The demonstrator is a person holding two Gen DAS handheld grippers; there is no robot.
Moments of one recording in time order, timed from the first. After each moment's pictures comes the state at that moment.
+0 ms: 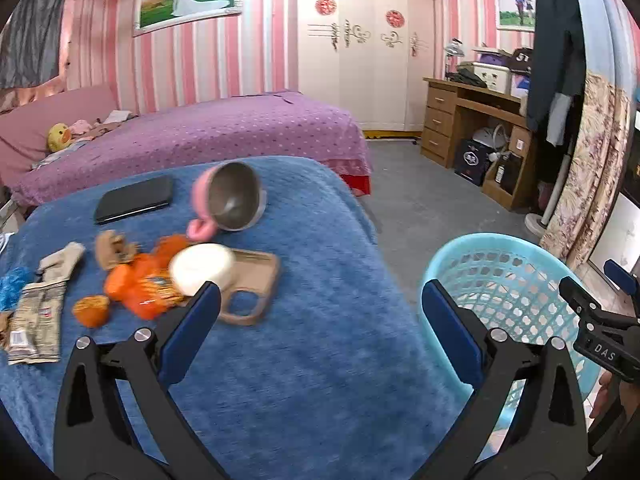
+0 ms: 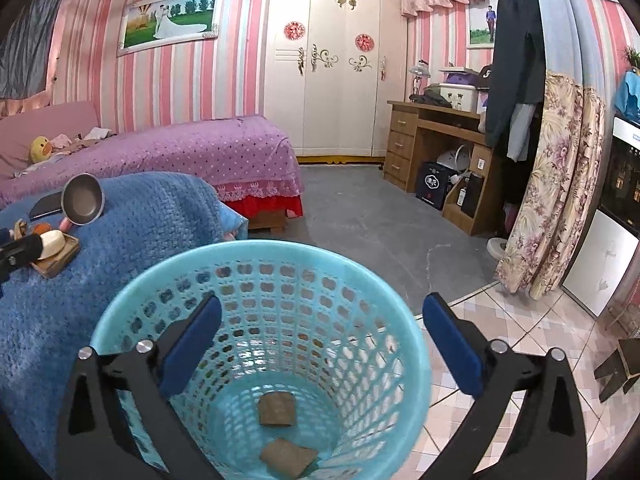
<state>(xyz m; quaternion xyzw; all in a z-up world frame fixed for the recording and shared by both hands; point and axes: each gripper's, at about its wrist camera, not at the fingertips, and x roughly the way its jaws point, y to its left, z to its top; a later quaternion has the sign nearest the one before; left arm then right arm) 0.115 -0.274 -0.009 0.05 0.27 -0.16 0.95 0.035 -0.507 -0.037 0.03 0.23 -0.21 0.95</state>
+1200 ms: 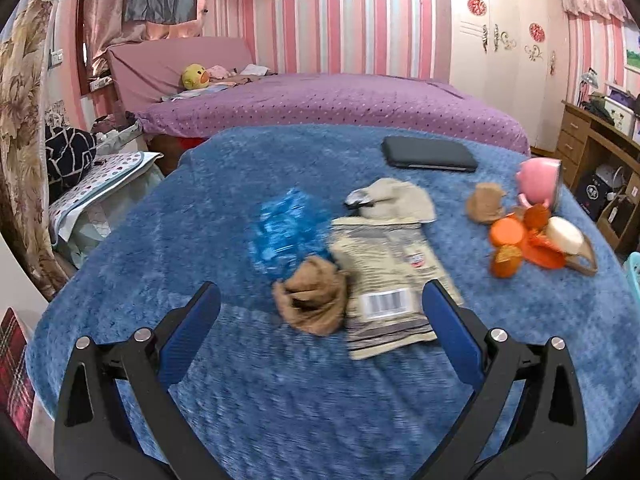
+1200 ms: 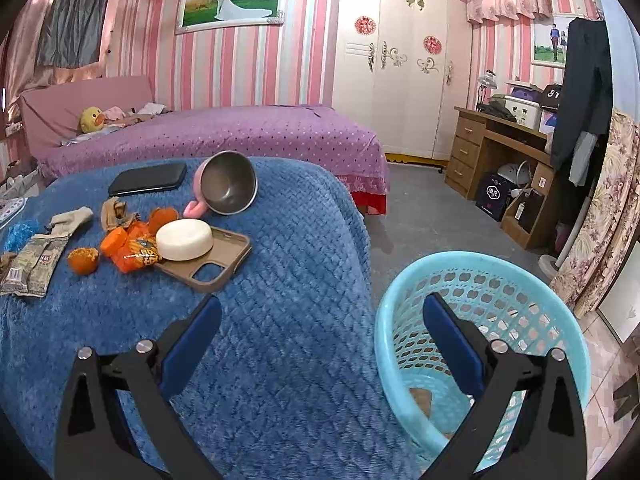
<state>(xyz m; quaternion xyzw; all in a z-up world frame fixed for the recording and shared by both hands) 0.133 0.050 -0.025 0.00 0.32 0.06 0.95 0.089 -0.322 -0.024 0.01 0.26 -0.12 0.96</state>
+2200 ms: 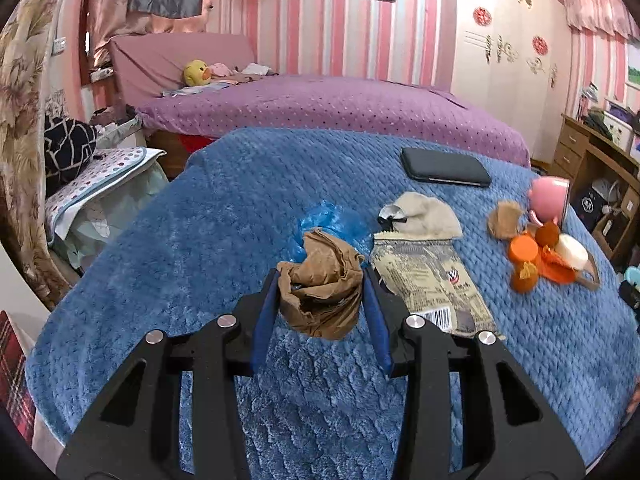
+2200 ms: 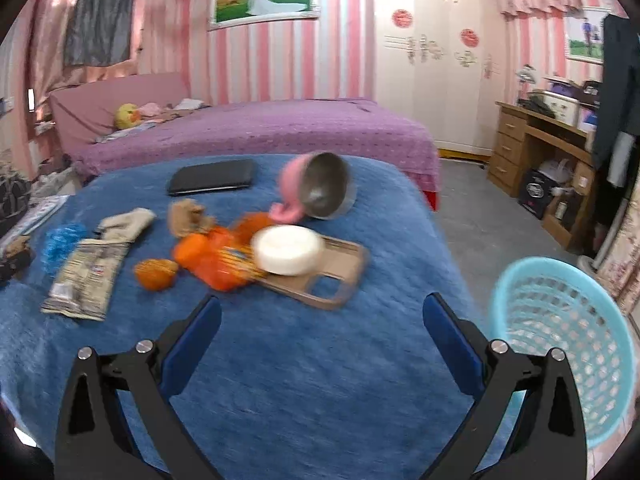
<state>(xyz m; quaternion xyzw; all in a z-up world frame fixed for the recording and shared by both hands) 0.139 0.087 -0.018 -0.03 0.31 0.05 0.95 0.123 -0.238 -0.019 0.02 0.27 -0.04 0.96</state>
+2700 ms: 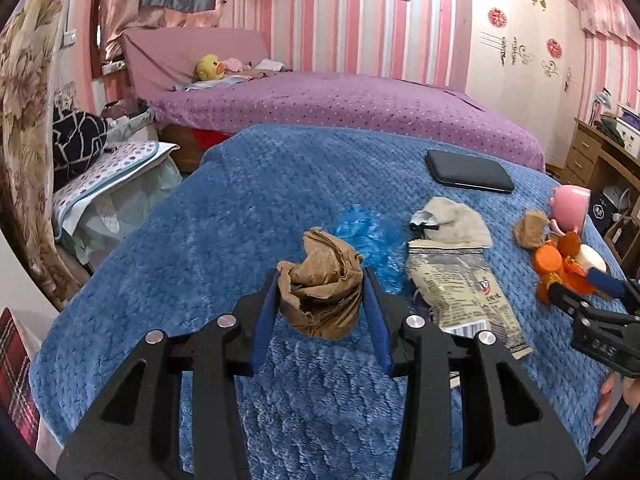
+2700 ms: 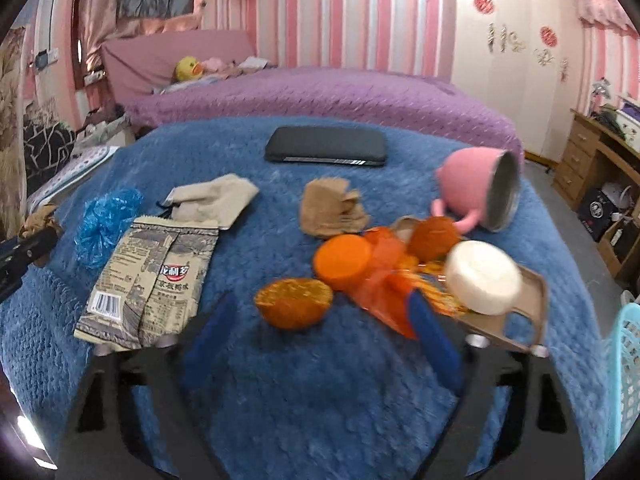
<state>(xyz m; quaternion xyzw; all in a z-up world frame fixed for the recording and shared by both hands) 0.154 0.110 -0.022 -0.04 0.31 0.07 0.95 0.201 -0.131 -0.043 -0.02 0.34 0.07 0.94</state>
